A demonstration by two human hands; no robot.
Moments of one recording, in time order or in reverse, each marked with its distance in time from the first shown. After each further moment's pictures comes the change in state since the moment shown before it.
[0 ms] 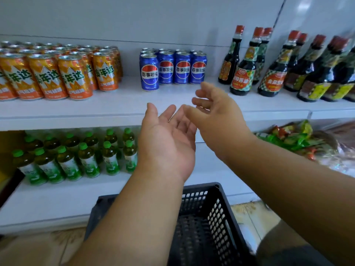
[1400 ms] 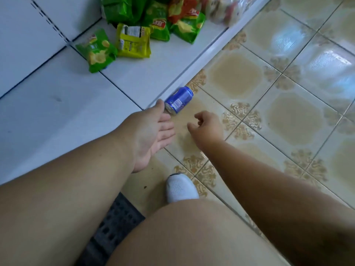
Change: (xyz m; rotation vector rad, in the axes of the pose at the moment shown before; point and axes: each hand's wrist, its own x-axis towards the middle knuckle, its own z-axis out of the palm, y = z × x) left_hand 0.152 -0.514 -0.060 1.249 -0.129 -1.017; right_hand -0.119 0.560 -0.297 -0.294 0.432 1.006
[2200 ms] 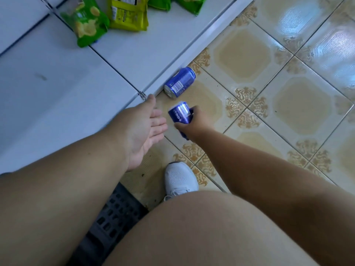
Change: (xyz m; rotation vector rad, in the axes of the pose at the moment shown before) left_hand 0.027 -0.030 -0.015 0.000 0.095 -0.050; right_hand 0.024 0.035 0.048 -0.113 -0.256 0.053
